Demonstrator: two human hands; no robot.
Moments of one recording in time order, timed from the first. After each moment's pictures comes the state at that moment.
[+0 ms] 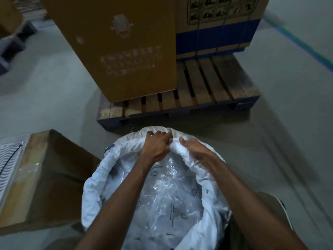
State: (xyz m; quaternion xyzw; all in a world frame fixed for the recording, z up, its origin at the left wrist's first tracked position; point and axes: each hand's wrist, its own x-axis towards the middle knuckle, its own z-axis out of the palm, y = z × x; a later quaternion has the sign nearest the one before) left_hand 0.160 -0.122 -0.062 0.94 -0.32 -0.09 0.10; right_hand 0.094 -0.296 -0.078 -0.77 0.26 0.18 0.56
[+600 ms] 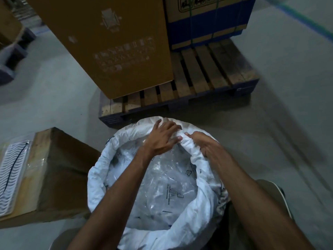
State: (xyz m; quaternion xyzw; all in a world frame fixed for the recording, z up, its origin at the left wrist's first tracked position) left_hand 0.140 -0.132 -0.065 0.88 -0.44 -0.11 0.12; right_hand 0.064 -0.311 -0.072 -0.66 0.34 0.24 0.62
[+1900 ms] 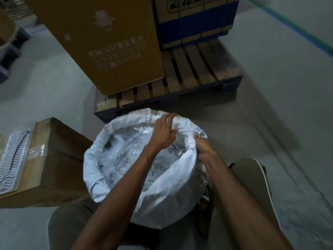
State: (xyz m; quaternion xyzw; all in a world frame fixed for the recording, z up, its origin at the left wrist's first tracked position) left_hand 0.059 -0.169 -0.055 0.91 -0.34 -0.07 0.22; right_hand -0.046 -0.310 -0.067 -0.53 0.48 0.08 0.69
